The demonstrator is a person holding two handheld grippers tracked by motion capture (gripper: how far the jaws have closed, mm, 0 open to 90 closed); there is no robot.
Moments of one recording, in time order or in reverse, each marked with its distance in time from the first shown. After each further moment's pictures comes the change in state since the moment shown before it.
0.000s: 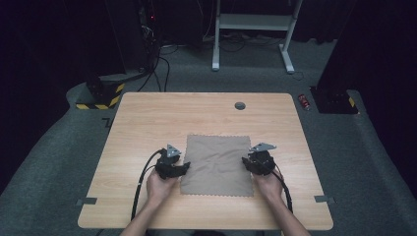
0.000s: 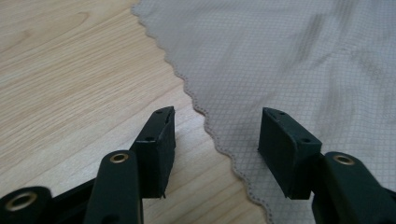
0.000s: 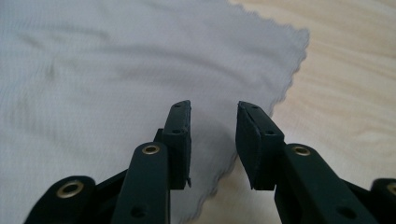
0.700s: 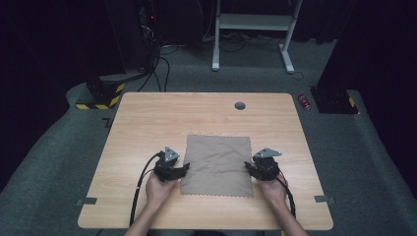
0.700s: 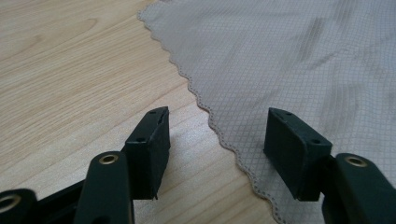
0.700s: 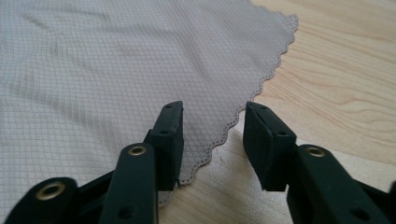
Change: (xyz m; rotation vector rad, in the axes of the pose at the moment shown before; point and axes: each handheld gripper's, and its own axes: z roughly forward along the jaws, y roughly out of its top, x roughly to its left) left arm -0.002 -0.011 -0.001 -0.065 0.016 0.018; right arm -0.002 -0.017 -0.011 -0.039 -0.011 -0.002
